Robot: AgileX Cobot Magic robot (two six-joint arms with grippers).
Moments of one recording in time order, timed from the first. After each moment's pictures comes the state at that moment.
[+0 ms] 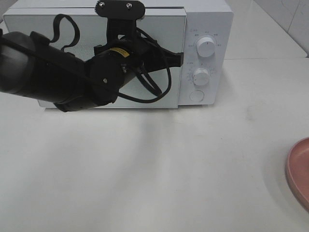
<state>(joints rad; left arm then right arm) -0.80 2.00 -1.14 -0.66 -0.64 0.38 0.21 0.00 -0.50 -0.07 1.00 0.15</state>
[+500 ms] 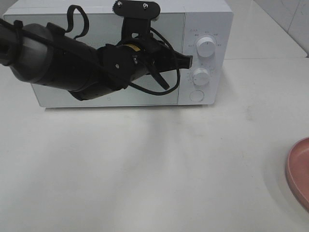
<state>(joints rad) -0.79 2.05 -1.25 -0.71 -0.48 0.49 0.21 0.00 -0.50 -0.07 1.00 0.15</state>
